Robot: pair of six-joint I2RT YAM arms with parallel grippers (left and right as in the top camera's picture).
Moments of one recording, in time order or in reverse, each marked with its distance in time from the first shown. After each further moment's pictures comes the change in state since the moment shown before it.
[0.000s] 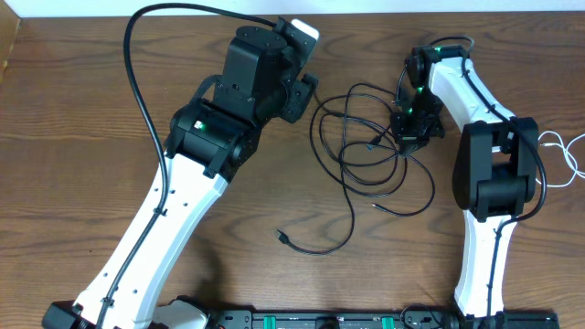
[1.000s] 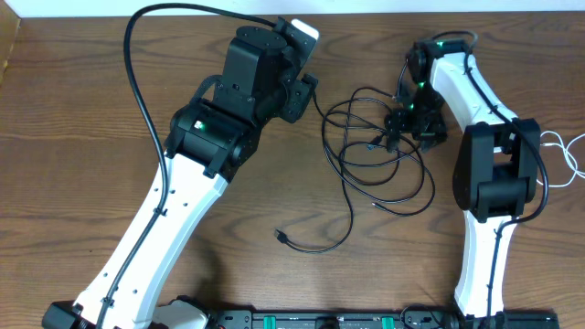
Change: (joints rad) left arm 0.000 0.000 0.000 0.000 0.000 -0.002; right arm 0.000 -0.006 0.033 -0.035 0.022 0.008
